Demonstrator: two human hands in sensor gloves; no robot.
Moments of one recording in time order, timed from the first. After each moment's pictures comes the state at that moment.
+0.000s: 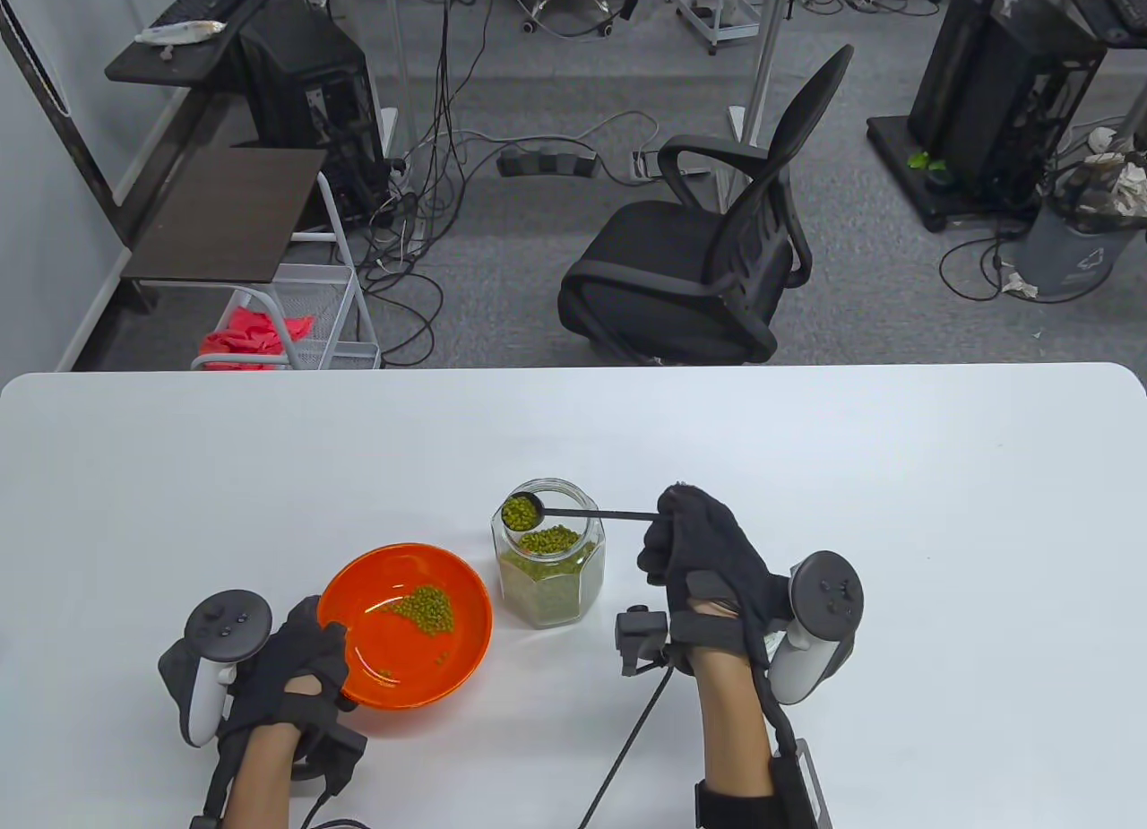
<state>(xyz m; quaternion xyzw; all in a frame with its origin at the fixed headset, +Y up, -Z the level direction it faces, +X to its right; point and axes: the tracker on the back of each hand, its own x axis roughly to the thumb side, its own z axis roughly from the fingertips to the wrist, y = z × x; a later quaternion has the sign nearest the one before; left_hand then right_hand) -0.331 -0.736 -0.311 -0.09 0.13 0.41 0.90 0.119 -0.654 -0.317 -0.10 -0.13 0.66 0.73</state>
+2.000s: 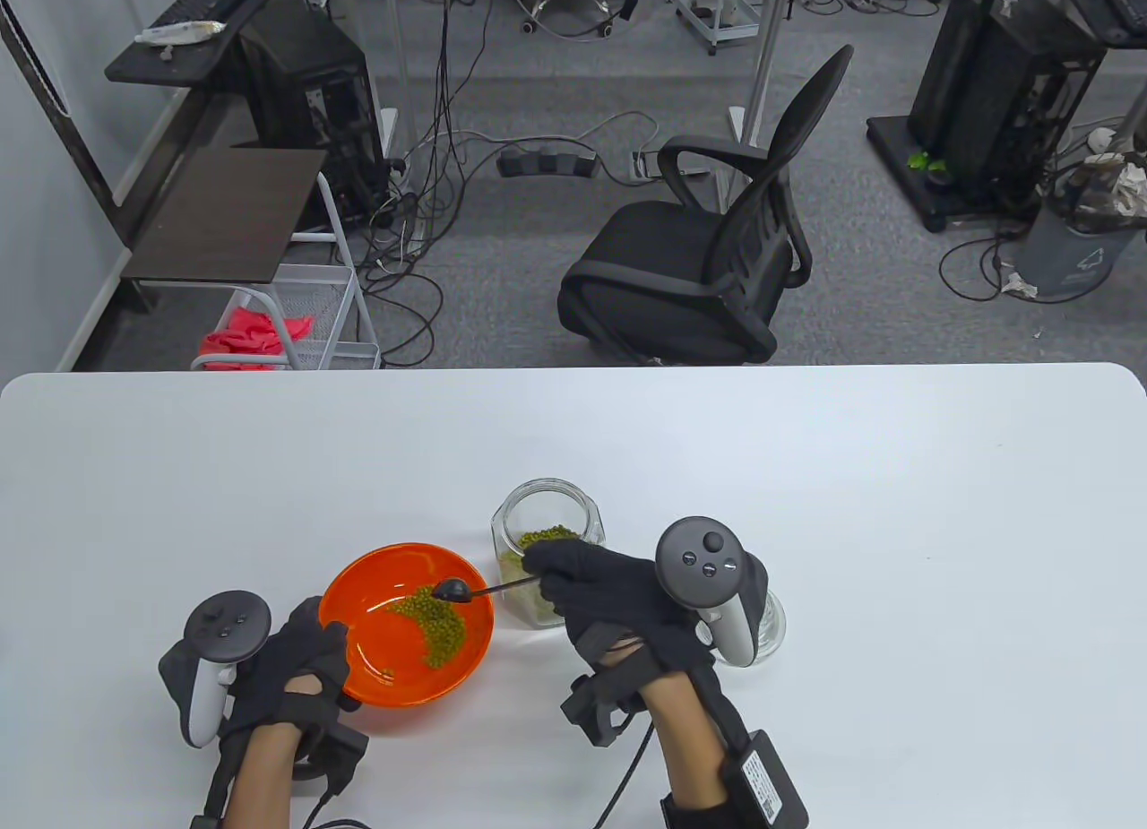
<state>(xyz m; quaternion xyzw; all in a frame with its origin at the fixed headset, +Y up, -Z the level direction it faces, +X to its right) -0.331 -0.736 -0.311 -0.09 0.13 0.42 0.89 0.051 -0.628 -0.318 0.13 0.01 0.82 0.56</state>
